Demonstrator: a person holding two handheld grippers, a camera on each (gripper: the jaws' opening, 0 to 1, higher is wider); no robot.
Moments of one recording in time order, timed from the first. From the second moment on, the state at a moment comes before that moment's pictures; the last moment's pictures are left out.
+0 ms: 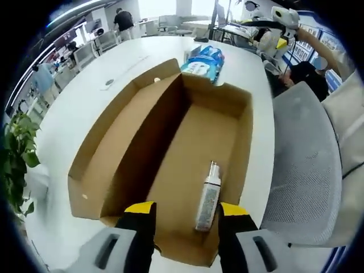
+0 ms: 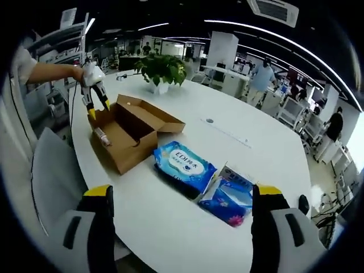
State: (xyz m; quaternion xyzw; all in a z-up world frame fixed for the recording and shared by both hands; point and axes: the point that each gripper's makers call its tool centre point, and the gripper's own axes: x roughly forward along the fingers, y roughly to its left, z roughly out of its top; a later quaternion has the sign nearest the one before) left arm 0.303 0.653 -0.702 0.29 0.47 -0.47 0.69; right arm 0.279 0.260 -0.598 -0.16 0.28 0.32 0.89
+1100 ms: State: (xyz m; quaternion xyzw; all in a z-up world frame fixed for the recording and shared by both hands) left arm 0.293 0.644 -0.747 0.34 0.51 -0.54 0.58; right arm 0.234 0.273 -0.626 -0.12 0.32 0.27 0.90
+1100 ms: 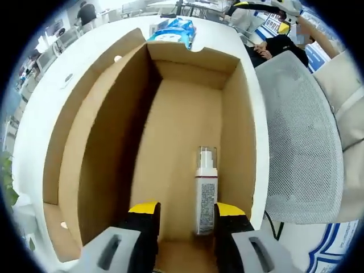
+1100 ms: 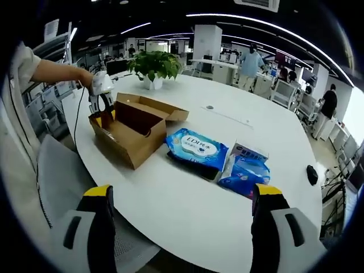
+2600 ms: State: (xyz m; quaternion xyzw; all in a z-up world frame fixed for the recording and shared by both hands) left arm 0.287 0.626 -0.786 0.43 0.44 -0.59 0.53; right arm 0.227 0.286 -0.637 -0.09 0.31 0.27 0.91
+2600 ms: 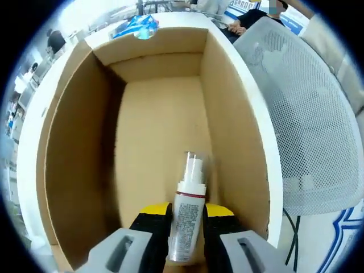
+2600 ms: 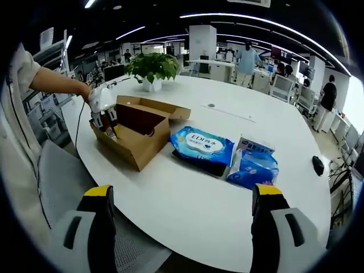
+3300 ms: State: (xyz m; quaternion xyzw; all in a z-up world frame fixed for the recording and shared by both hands) left arm 0.292 0.624 -0.775 0.42 0.45 -0.56 0.56; right arm 0.223 0.294 -0.635 -0.08 0.30 0.29 0.90
